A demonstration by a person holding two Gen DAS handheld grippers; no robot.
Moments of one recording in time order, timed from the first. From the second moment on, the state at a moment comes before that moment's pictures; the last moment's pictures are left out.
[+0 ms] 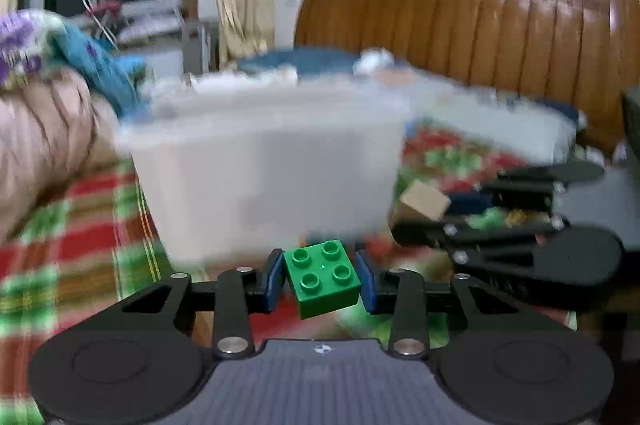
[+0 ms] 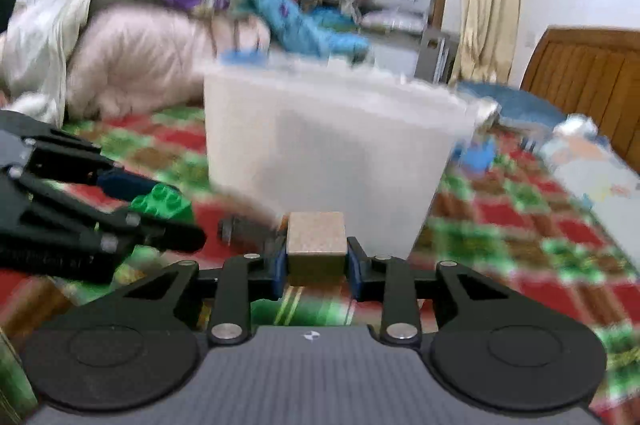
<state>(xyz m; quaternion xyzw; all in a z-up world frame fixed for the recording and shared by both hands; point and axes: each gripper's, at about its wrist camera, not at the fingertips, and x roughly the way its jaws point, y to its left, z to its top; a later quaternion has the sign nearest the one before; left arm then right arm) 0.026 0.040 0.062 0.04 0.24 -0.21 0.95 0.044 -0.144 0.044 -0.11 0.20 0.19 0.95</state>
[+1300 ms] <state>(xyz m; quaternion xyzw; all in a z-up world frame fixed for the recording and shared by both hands) 0.066 0.020 0.080 0.09 0.21 -0.18 0.96 0.096 -0.168 0.101 -0.11 0.16 0.17 0.97</state>
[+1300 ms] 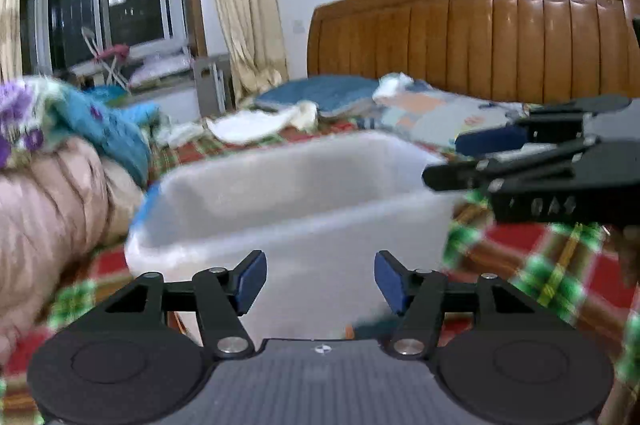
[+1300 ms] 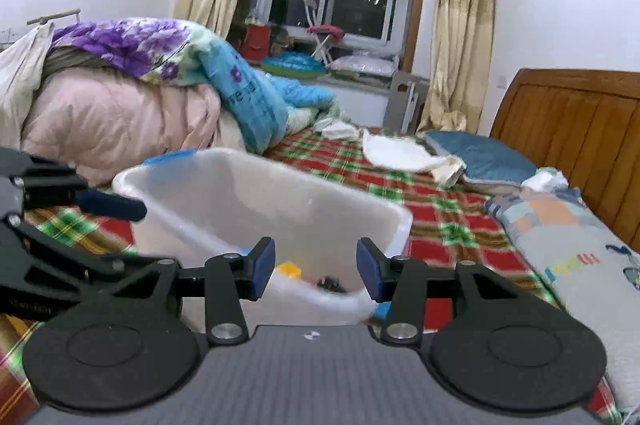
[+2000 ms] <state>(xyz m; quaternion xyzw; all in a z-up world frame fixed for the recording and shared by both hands) 0.036 0.025 -0.006 0.06 0.30 -0.22 0.93 0.083 -0.174 -0.012 -0.23 0.23 0.18 0.93</state>
